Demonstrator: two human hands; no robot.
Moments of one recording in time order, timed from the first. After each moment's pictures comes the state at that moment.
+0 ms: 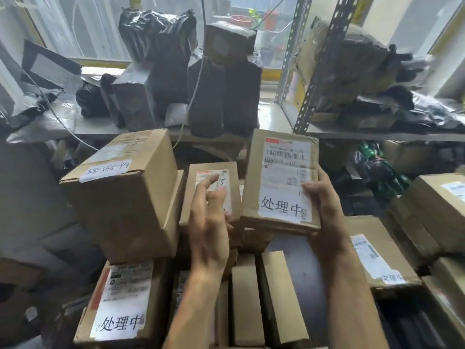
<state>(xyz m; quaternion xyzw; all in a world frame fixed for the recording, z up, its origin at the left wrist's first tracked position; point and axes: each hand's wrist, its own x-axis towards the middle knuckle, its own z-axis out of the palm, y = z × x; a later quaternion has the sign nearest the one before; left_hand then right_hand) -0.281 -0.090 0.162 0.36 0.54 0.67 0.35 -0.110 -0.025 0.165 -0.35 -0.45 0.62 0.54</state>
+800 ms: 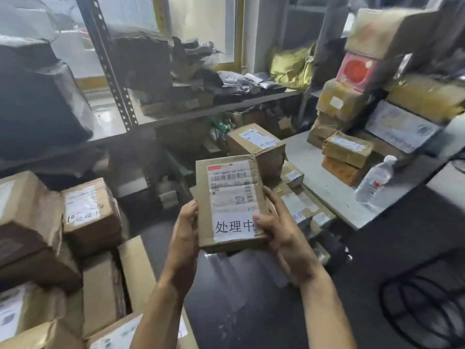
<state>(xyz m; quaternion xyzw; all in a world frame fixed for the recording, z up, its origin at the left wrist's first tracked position) 0.039 -0.172 0.129 0.43 0.43 0.48 0.63 0.220 -0.222 0.134 -0.47 -0.40 0.55 0.56</state>
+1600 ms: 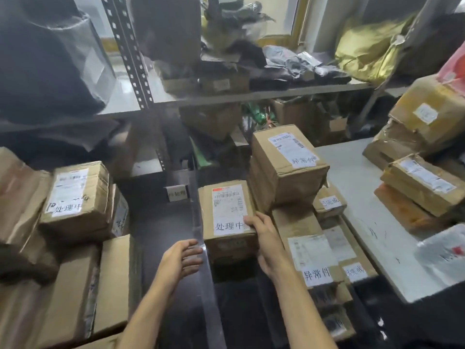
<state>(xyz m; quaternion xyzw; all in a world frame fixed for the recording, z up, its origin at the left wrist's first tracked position) 0.066 -0.062 0.005 0.24 0.67 0.40 0.58 0.263 -0.026 0.018 -0.55 -0.25 0.66 0.44</state>
